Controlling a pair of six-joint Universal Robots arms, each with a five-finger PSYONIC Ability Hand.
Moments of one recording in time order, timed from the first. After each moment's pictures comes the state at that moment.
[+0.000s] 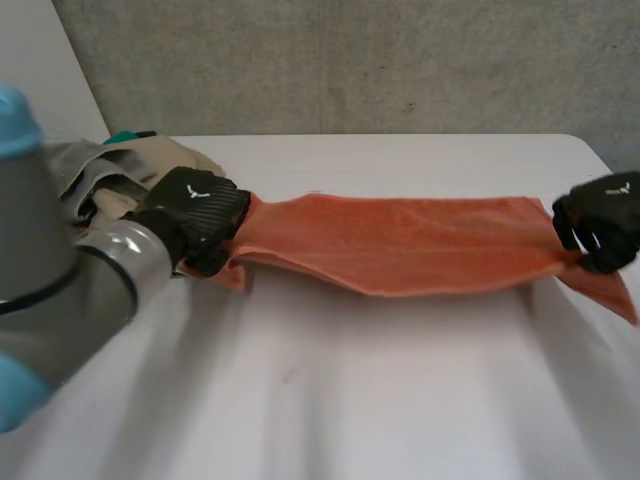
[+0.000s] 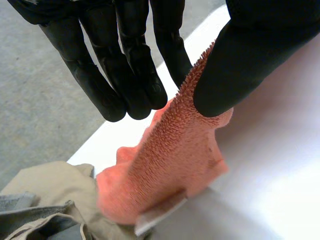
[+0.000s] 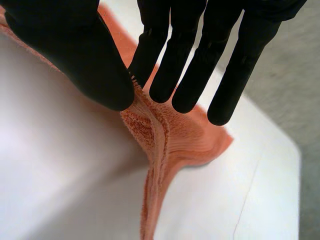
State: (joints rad) left arm 4.21 -1.76 -1.44 2.89 -1.52 3.60; right arm 1.53 -1.42 1.42 0.57 1.18 2.44; left_hand 1.14 1.19 1.18 1.19 0.98; right_hand 1.10 1.17 1.19 1.20 0.99
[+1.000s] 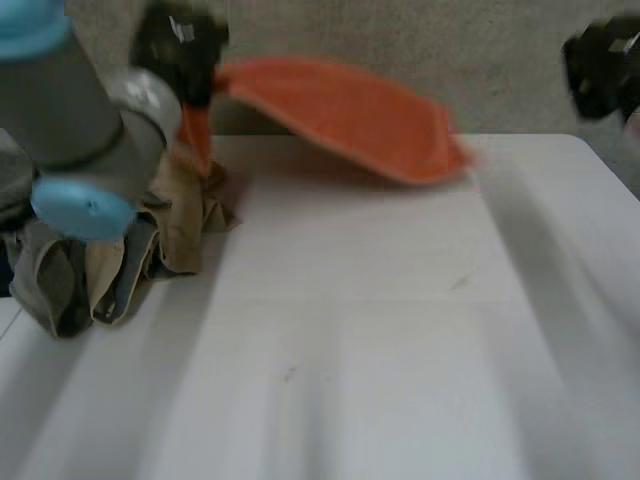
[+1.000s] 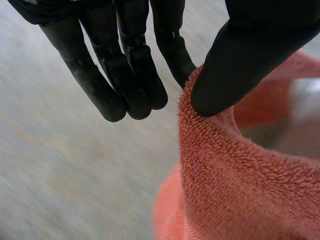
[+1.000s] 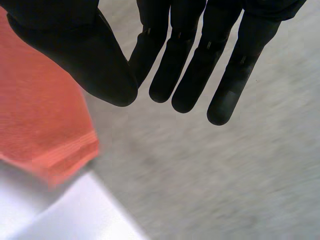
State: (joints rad) left arm 4.28 -2.13 -0.86 3.15 -1.56 3.70; right arm 1.65 -1.16 1.14 -0.12 1.30 2.67; left_hand 1.14 1.19 1.19 1.19 1.00; right_hand 1.12 1.17 1.19 1.20 1.02
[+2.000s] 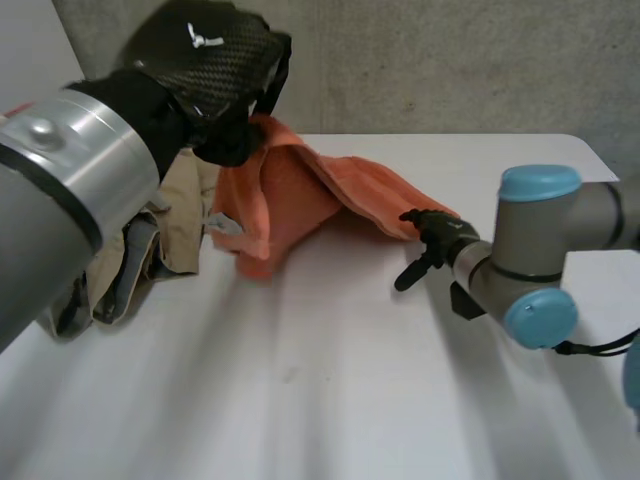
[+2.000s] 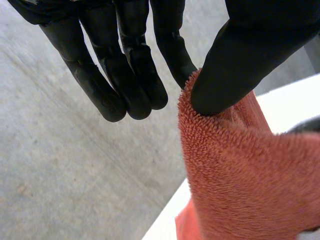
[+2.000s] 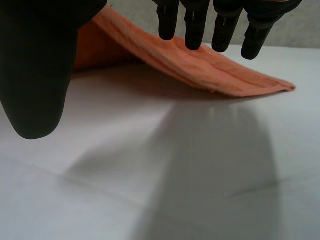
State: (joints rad) left arm 4.07 -1.63 -1.20 2.91 -1.52 3.56; right arm 1.99 -0.71 1.05 0.09 1.50 3.33; left_hand 1.14 1.20 1.19 1.20 1.00; right_hand 0.22 0.21 0.20 0.20 0.05
